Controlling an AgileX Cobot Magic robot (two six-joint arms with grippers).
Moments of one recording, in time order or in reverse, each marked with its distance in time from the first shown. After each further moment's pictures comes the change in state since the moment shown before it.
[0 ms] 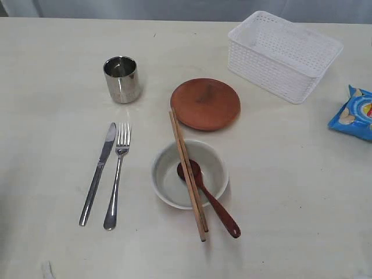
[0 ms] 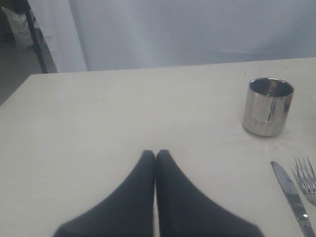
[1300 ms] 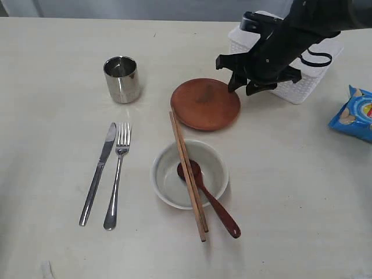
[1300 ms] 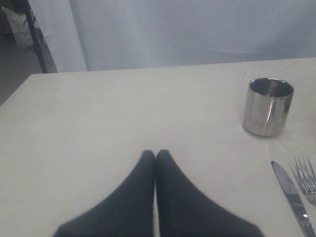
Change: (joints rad) left arm 0.000 0.000 0.000 0.000 0.000 0.000; right arm 0.493 0.544 -0.262 0.319 -0.229 -0.094
